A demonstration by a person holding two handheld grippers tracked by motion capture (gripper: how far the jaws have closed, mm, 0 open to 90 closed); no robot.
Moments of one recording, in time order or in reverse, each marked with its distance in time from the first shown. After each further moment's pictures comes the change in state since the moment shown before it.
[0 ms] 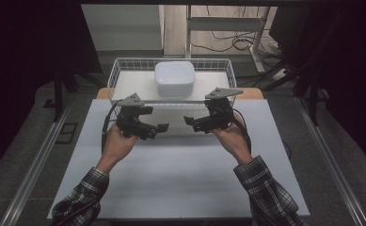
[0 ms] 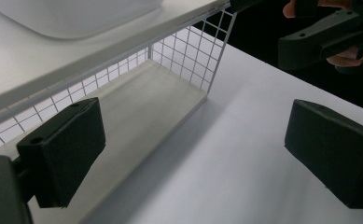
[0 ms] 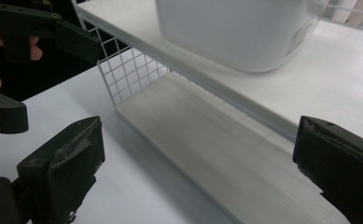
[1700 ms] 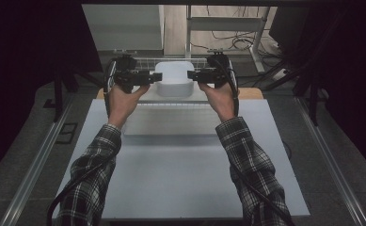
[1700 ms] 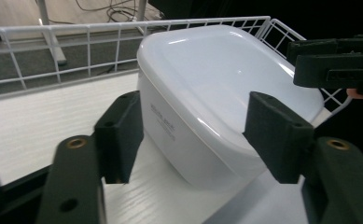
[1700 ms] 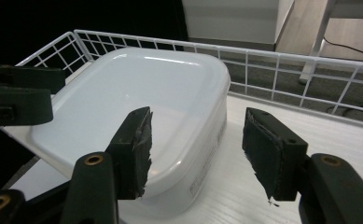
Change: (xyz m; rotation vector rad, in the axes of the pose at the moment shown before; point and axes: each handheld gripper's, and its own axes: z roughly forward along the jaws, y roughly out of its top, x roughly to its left) left arm 0.071 0.091 0.003 -0.059 0.202 -0.265; right arm -0.056 0.089 0.030 -0.036 -0.145 0.271
